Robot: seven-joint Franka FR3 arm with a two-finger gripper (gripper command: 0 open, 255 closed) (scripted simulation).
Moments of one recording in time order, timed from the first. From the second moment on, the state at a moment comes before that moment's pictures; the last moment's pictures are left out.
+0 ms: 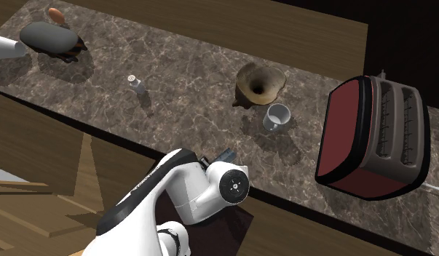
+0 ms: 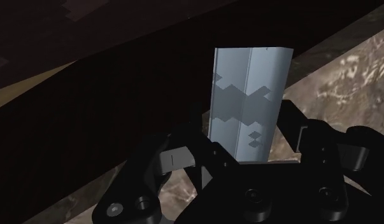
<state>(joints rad) 0.00 -0.43 -0.18 -3.02 0.41 2.60 -0.25</state>
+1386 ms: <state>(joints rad) -0.10 -0.70 -0.11 -2.94 0.28 2.27 -0.11</state>
